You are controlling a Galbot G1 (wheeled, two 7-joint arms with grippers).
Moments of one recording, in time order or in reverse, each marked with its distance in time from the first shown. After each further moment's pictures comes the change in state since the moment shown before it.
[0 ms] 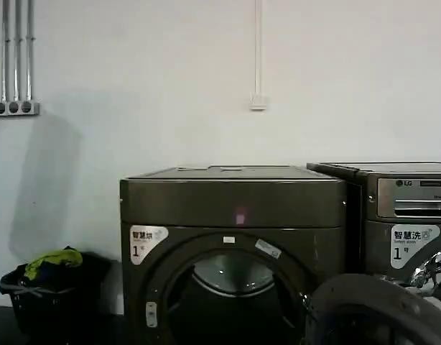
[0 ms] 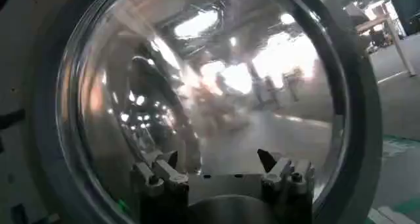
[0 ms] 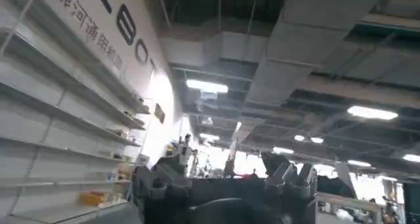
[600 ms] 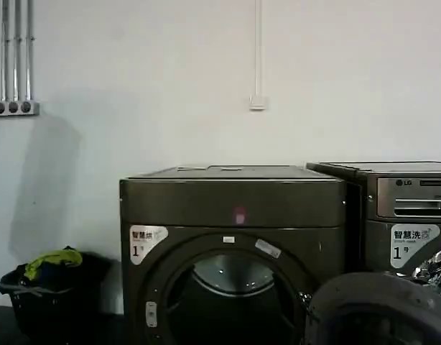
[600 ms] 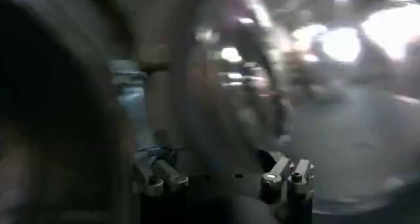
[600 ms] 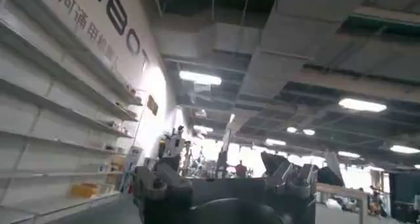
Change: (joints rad) left arm 0.171 0.104 -0.237 -0.234 0.066 0.332 -0.389; right arm 0.003 -0.005 -0.015 -0.052 -0.012 0.002 -0.009
